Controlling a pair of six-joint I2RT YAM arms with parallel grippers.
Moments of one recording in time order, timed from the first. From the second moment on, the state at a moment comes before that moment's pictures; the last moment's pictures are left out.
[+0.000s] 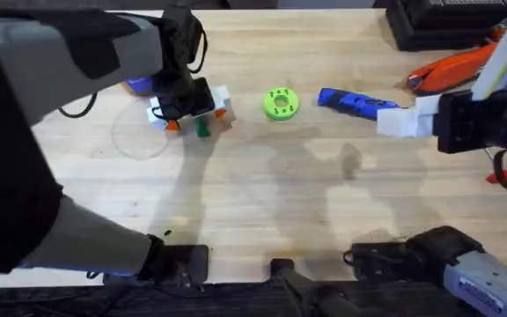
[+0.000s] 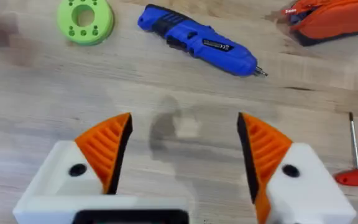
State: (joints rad) left arm -0.20 1.70 1.08 -0.78 -0.04 -0.58; right arm 0.28 0.82 1.03 -1.14 0.13 0.14
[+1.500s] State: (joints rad) left arm 0.05 1.33 1.28 -0.72 -0.12 -0.17; right arm 0.28 0.82 1.03 -1.14 0.13 0.13
